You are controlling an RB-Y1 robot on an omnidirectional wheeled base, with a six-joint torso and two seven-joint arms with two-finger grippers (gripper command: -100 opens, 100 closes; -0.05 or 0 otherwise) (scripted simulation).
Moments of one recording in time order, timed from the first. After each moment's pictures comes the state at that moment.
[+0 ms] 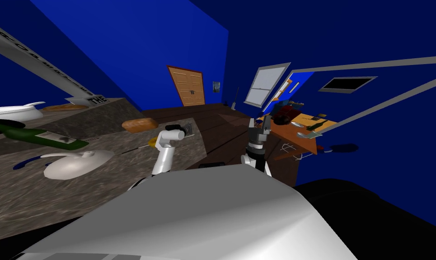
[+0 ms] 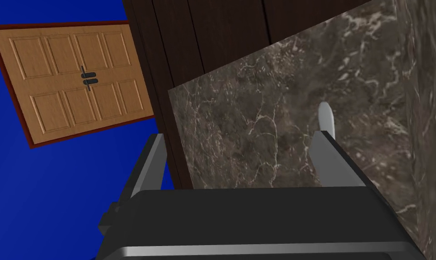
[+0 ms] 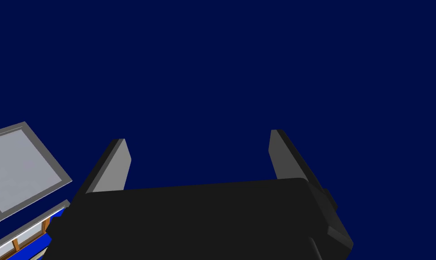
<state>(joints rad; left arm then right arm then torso) -0.23 0.20 0.07 -1.87 0.25 1.09 0.06 0.54 -0.02 -0.02 -2.37 0.08 -0.65 -0.05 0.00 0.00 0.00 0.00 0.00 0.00</state>
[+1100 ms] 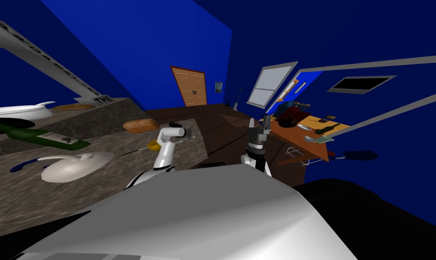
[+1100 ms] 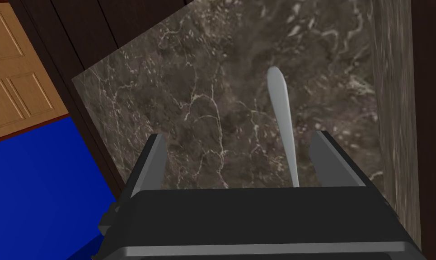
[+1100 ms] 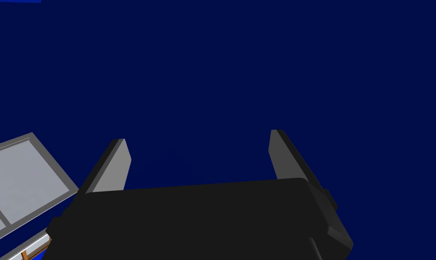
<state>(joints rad) -0.32 0.22 0.10 -1.73 0.25 1.38 0.07 0.54 -0.02 -0.02 -2.37 0.08 -0.65 -0.05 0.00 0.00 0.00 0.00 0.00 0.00</state>
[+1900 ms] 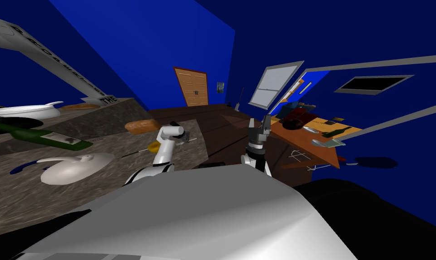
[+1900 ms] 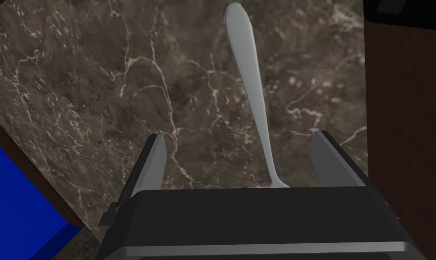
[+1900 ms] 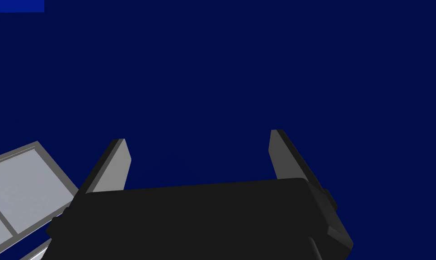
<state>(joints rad) -0.38 0.26 0.13 -1.61 0.24 1.59 0.08 0.54 -0.02 -0.02 -2.37 0.08 -0.65 -0.05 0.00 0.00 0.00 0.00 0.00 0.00</state>
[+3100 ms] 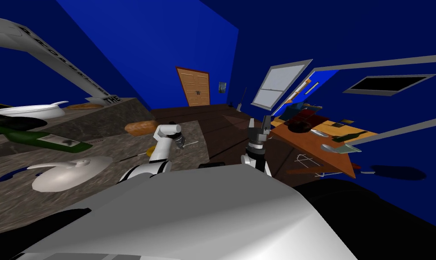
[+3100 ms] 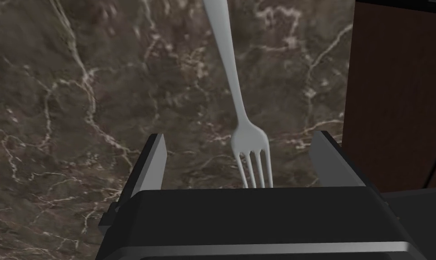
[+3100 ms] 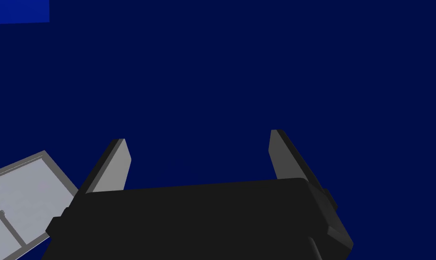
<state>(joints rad) -0.44 0.32 0.16 -1.49 0.24 1.89 0.08 0.54 -0.02 -0.02 -2.37 0.08 -0.65 -0.05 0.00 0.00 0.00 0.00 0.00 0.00</state>
